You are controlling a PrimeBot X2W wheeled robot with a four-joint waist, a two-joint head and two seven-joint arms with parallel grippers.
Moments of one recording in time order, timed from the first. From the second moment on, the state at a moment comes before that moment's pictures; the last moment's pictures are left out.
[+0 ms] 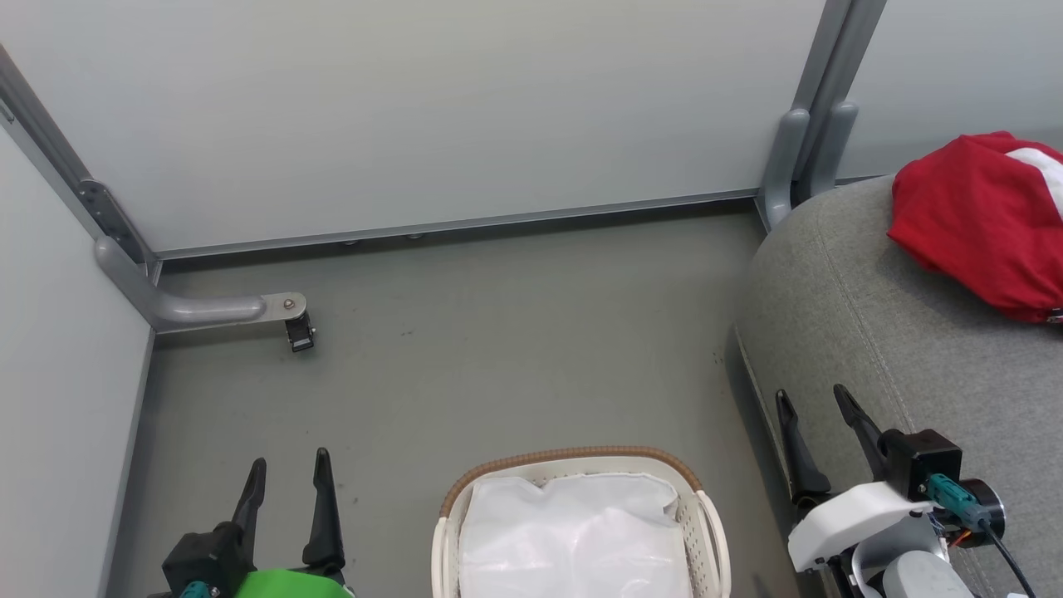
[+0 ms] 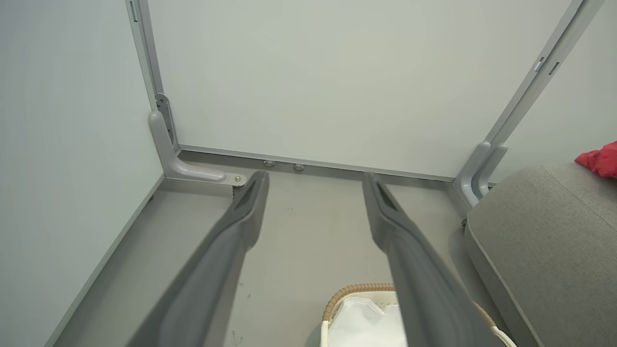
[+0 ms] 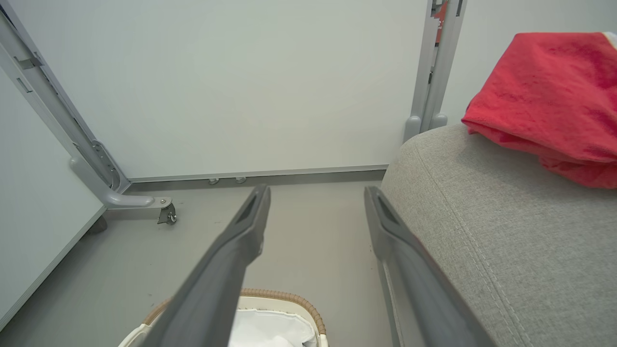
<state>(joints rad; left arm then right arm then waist) 0.05 0.05 -0.08 0.25 -0.30 -0.06 -0.26 -0.11 -0.05 0.04 0.34 0.18 0.13 -0.26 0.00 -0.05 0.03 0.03</state>
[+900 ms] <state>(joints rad) 0.05 0.05 -0.05 0.28 -0.53 -0.06 -0.19 -0.10 -0.04 0.01 0.37 0.42 0.13 -0.19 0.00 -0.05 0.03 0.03</state>
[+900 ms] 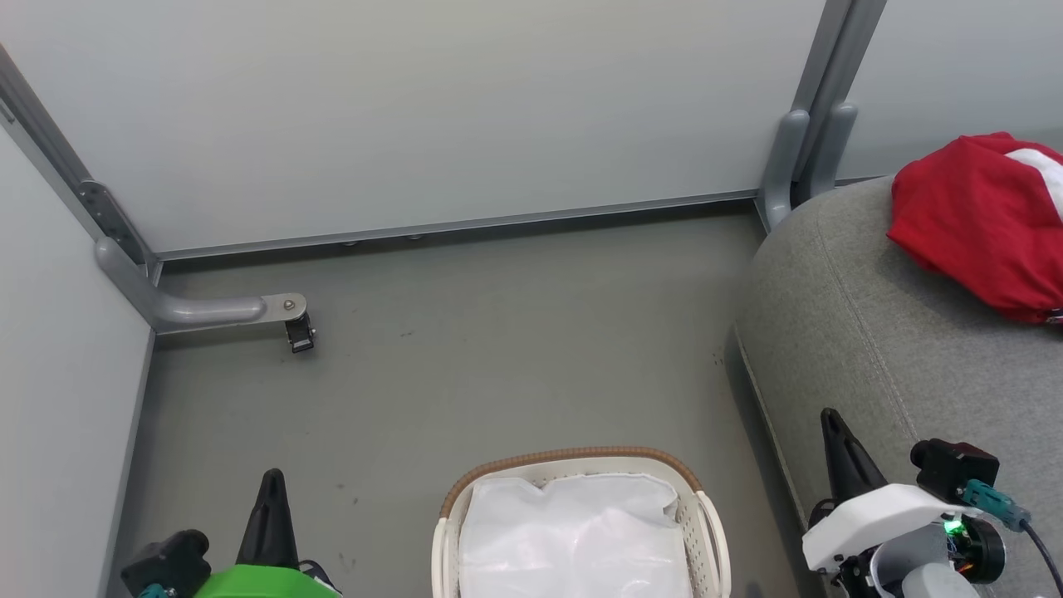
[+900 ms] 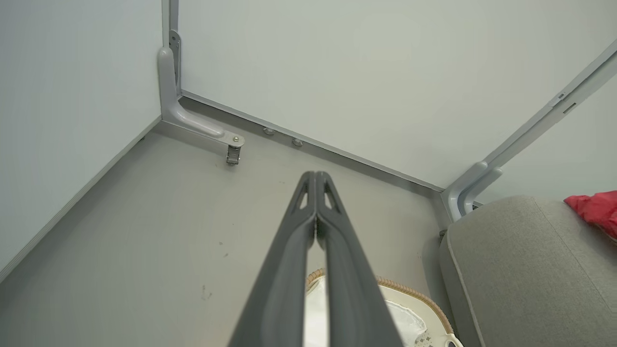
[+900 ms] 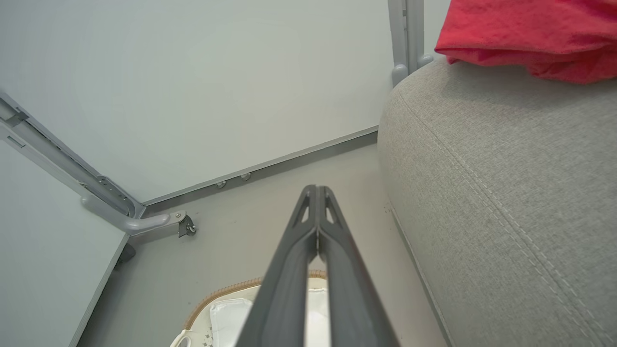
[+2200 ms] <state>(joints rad) -0.03 0.05 0.03 0.22 -1.06 -0.04 -0.05 -0.13 -0.04 -0.05 0.34 1.00 0.13 -0.04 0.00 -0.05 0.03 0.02</state>
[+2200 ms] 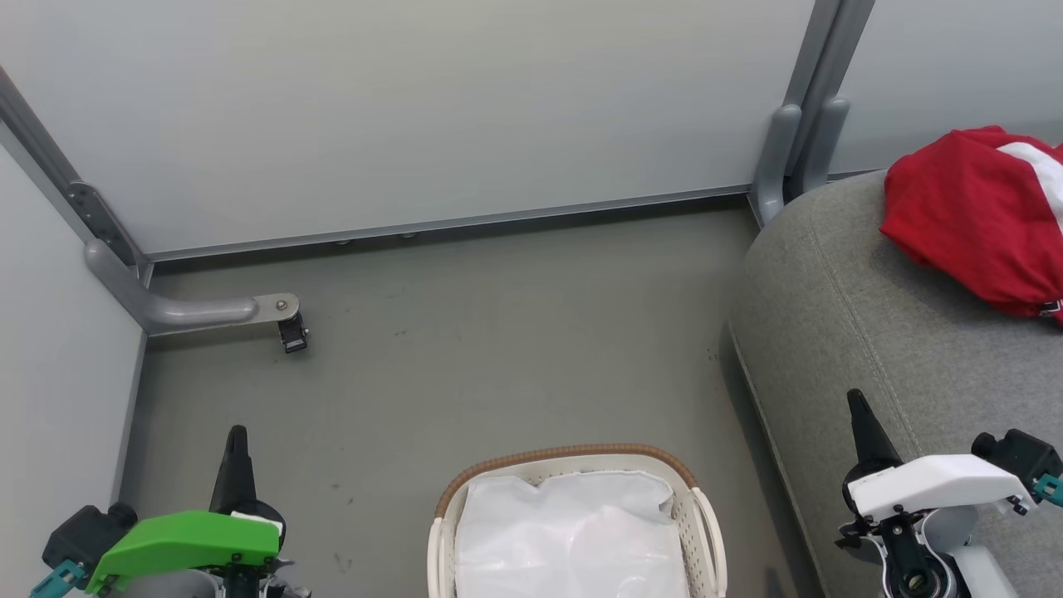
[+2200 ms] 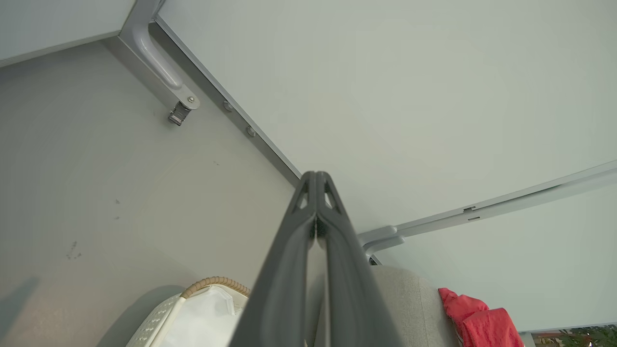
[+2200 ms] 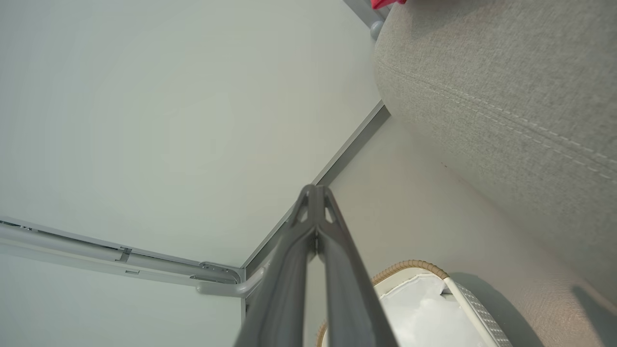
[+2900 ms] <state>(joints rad) -0.07 0.05 0.06 0.20 -1.25 -0.04 0.01 -0.14 -0.05 -0.07 0.32 1.22 0.13 0.01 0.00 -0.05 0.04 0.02</state>
